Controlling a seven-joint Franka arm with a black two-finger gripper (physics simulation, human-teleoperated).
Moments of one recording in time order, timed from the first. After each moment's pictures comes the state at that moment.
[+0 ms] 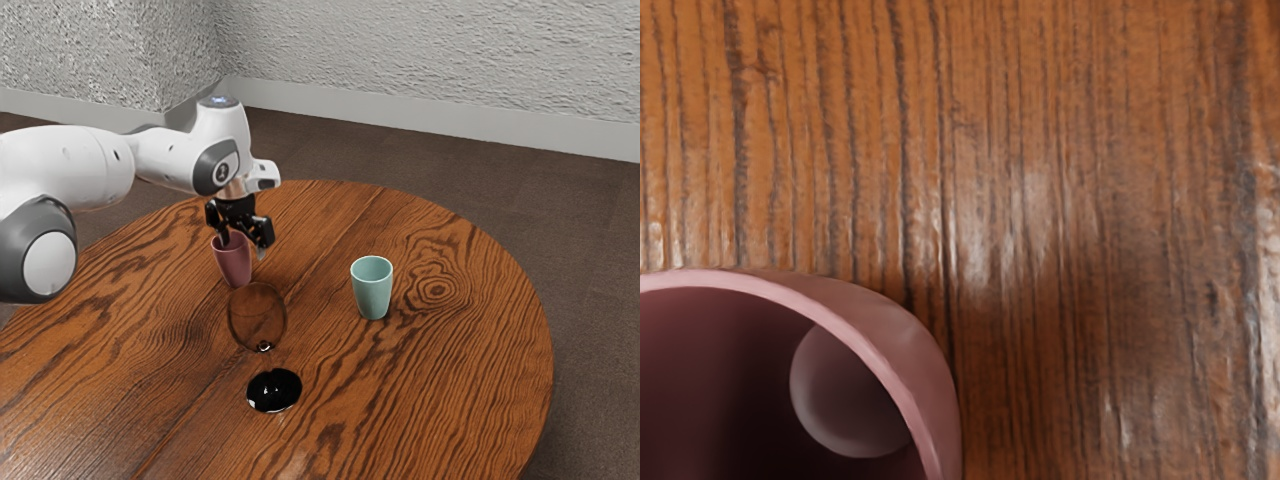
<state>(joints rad) 0.07 0.66 0.01 -1.40 0.08 2.09 0.07</state>
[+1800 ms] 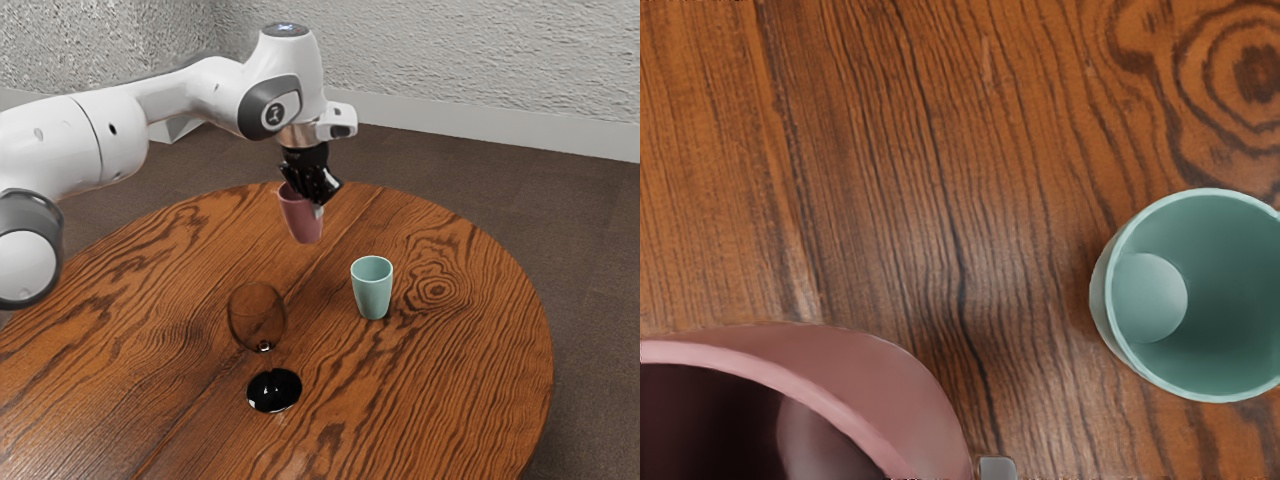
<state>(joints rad) 0.07 0.60 -0.36 -1.19 0.28 1.85 -0.03</state>
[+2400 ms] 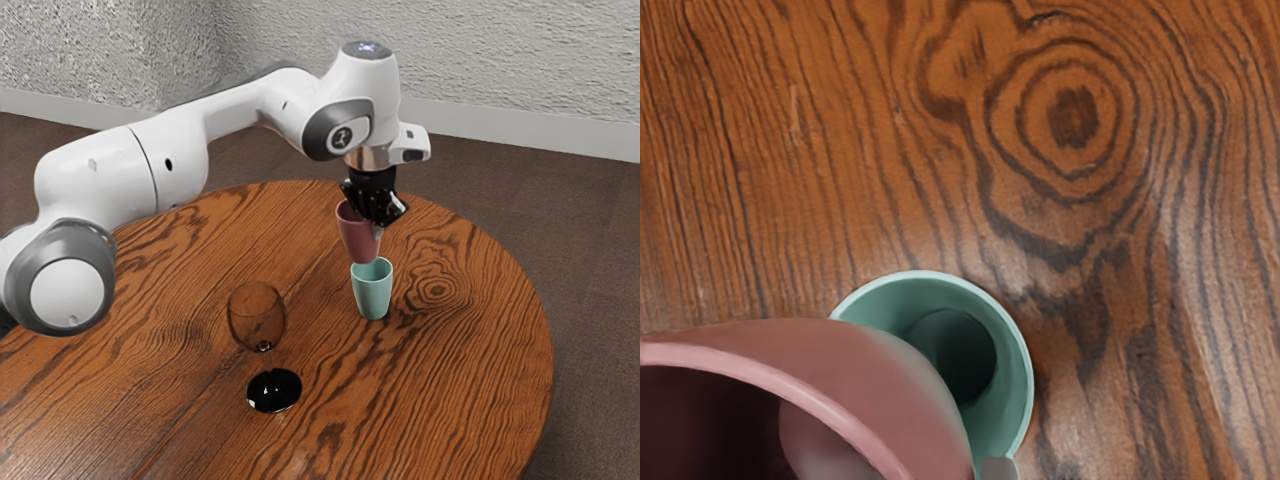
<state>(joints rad) -0.06 0.80 -0.46 -0.95 0.44 1.75 -0.20</state>
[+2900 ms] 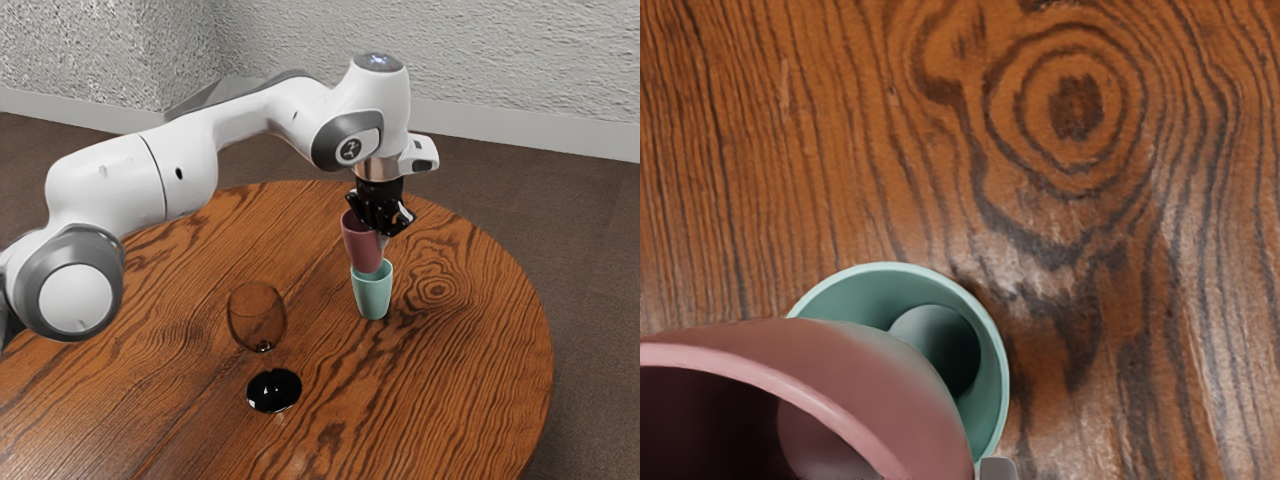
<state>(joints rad) -0.08 0.83 -0.47 -0.93 0.47 1.75 -0.28</state>
